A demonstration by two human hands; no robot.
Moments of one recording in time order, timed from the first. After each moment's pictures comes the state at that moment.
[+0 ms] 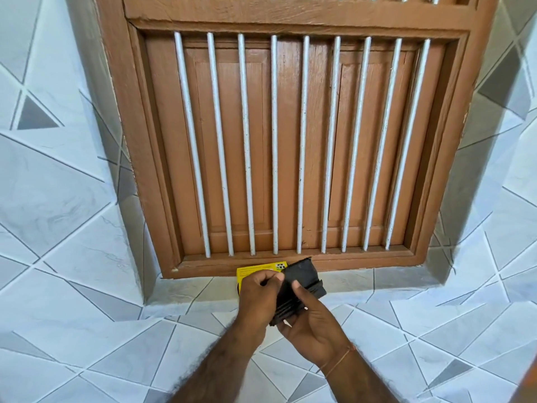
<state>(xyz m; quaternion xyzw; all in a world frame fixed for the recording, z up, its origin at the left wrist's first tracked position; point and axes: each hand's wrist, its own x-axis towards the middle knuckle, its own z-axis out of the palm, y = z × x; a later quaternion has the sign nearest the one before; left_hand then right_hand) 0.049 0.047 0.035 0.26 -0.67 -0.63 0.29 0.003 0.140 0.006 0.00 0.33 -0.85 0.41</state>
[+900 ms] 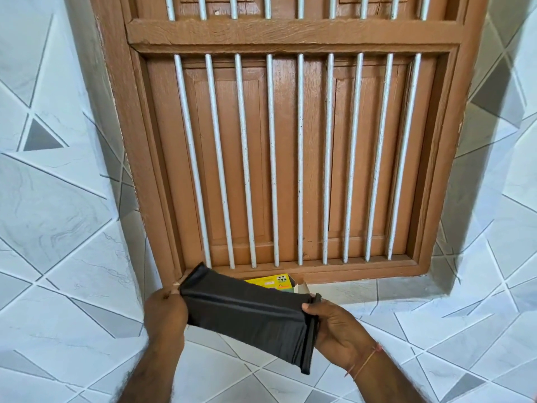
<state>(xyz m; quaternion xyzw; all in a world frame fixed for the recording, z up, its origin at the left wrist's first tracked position) 0.115 -0.065 0.050 0.54 -0.63 -0.41 0.38 -0.032 0.164 0.011 -0.08 0.41 -0.81 0.41</state>
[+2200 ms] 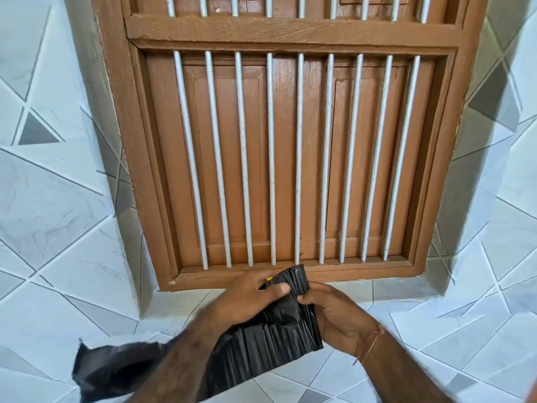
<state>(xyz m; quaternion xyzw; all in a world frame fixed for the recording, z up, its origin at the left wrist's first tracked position) 0.068 0.009 0.081 0.05 -0.88 -0.45 0.10 -0.031 0.175 0.050 -0.21 0.53 -0.72 0.40</state>
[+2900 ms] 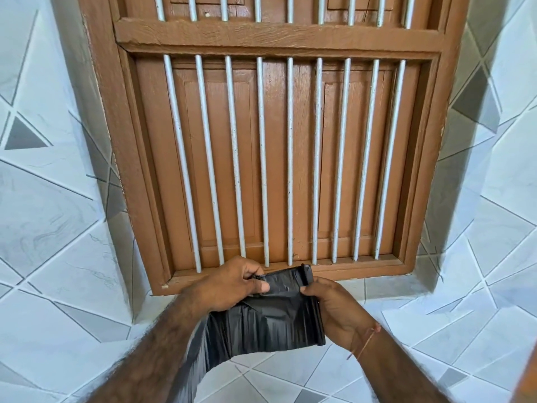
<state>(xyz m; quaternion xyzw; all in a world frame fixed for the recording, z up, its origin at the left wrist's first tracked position) 0.071 -0.005 0.115 0.02 -0.90 -0.44 0.04 -0.040 0.182 0.048 -0.14 0.56 -0.75 0.33</state>
